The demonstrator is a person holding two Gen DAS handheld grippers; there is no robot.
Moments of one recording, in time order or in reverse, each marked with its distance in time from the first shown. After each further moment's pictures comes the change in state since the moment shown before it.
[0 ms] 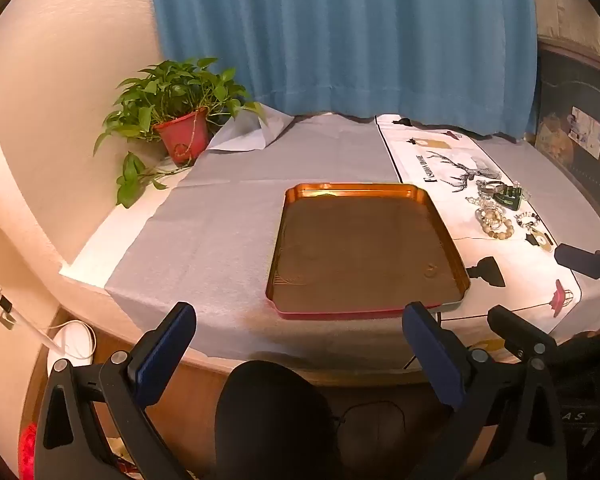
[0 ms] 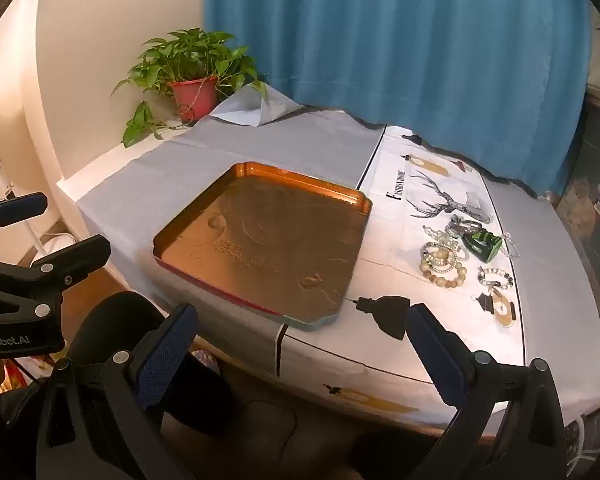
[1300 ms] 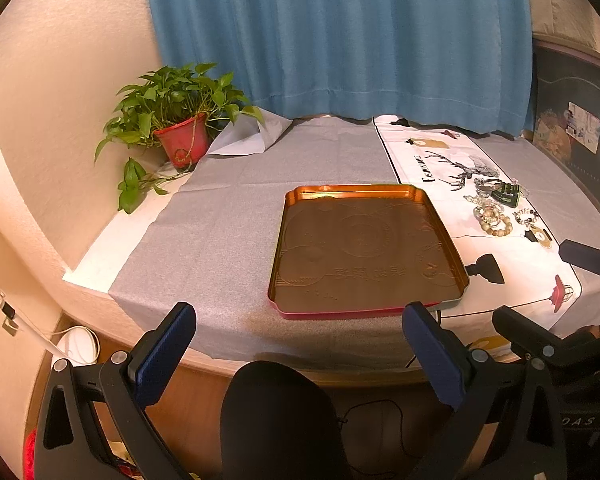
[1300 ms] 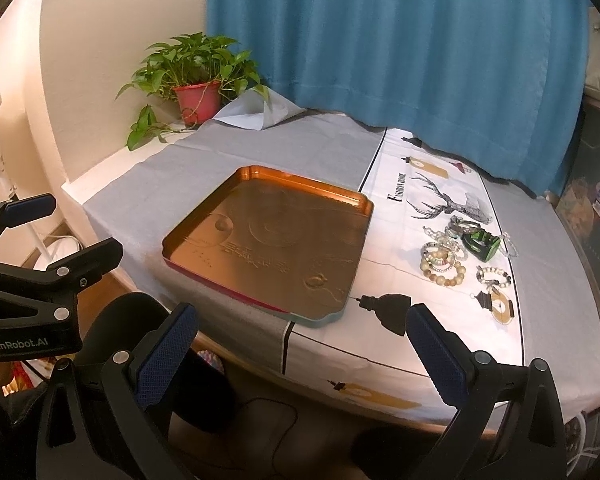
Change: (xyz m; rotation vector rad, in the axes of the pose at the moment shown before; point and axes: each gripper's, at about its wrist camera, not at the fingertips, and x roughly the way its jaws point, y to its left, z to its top) left arm -0.001 0.000 0.003 0.010 0.012 0.014; right arm -0.014 -0.004 0.001 0.009 -0.008 0.010
